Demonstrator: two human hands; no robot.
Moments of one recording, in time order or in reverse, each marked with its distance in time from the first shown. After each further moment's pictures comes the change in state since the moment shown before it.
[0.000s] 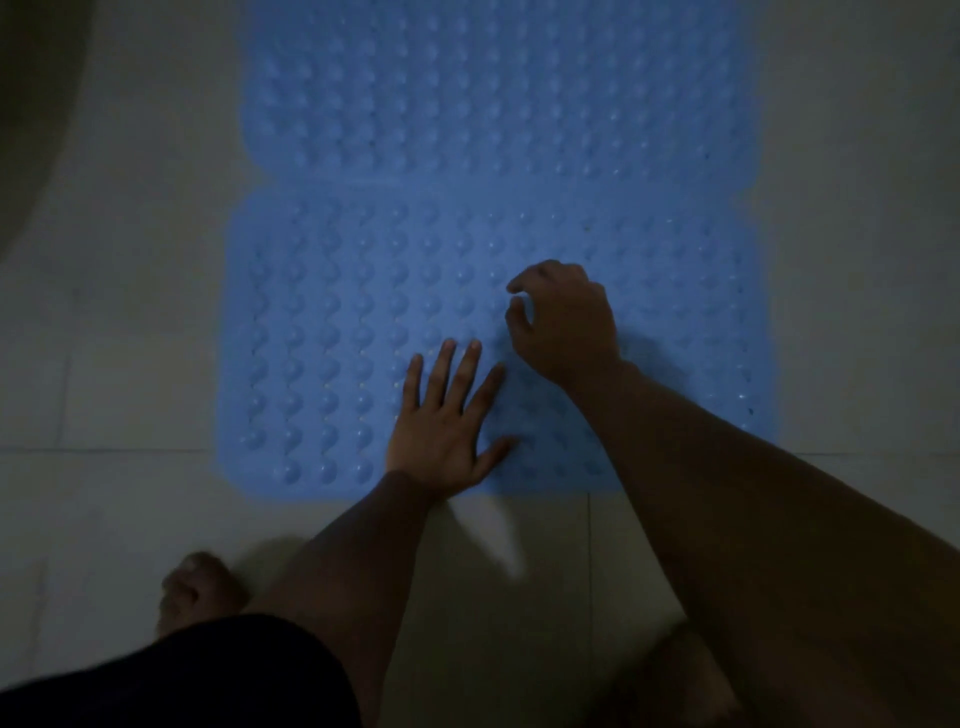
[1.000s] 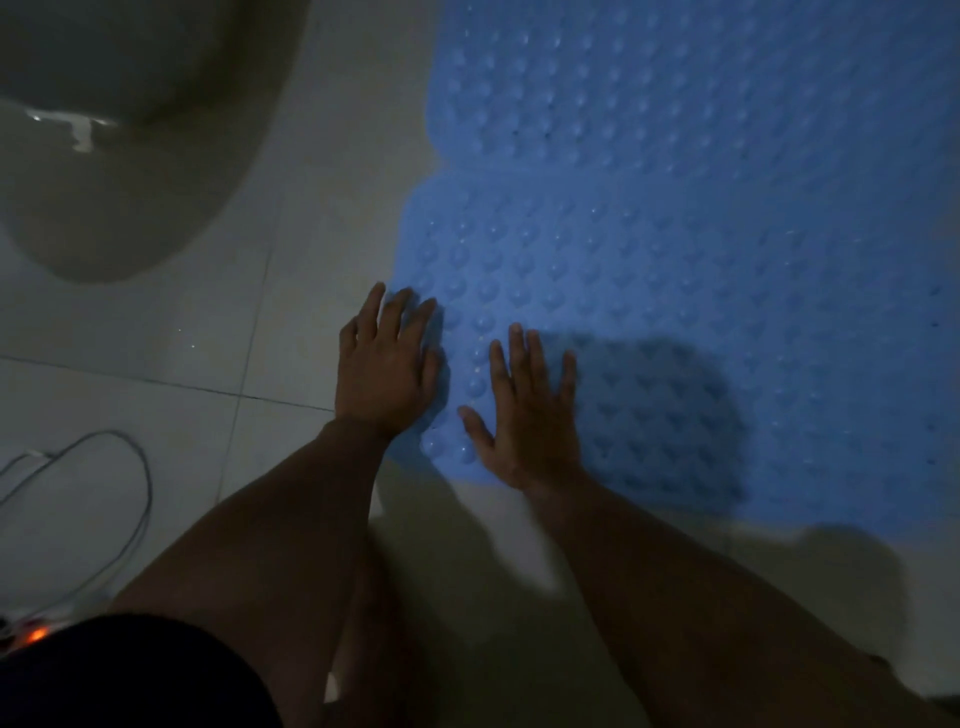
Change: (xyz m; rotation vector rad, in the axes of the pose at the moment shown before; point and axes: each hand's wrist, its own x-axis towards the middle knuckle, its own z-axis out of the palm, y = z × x) left_hand -0.072 -0.191 -0.060 -0.032 0.105 -0.378; right_hand -0.092 -0.171 0.100 -0.120 -0.380 -0.140
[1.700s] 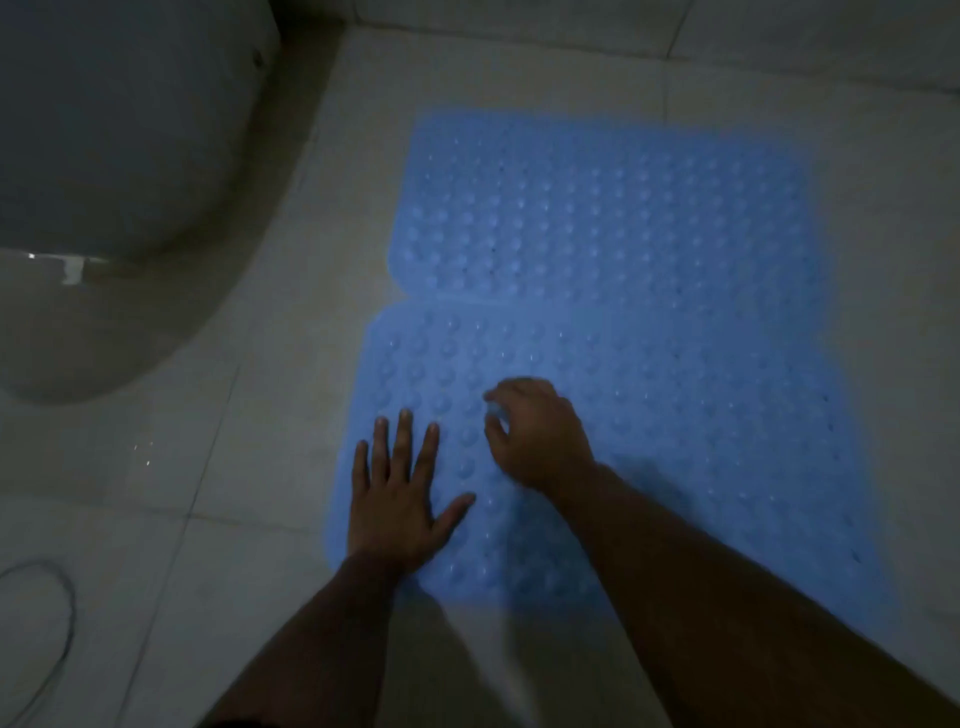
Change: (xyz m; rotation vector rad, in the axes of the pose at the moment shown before) left_hand -0.016 0.059 0.030 -0.018 -0.117 -0.035; right_hand 0.064 0.067 -0.097 0.305 0.211 -0.034
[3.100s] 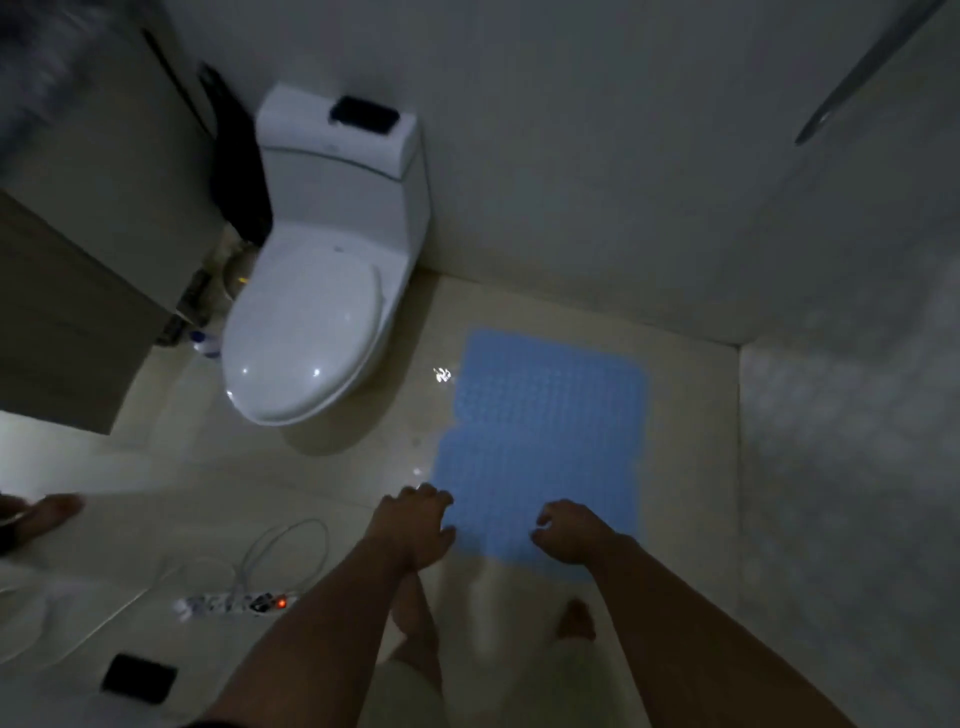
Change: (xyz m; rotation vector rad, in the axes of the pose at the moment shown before) left_hand -0.181 0.075 -0.741 -0.104 -0.515 -0.019; right_hand -0.078 -0.354 -0.620 -0.079 -0.859 0.383
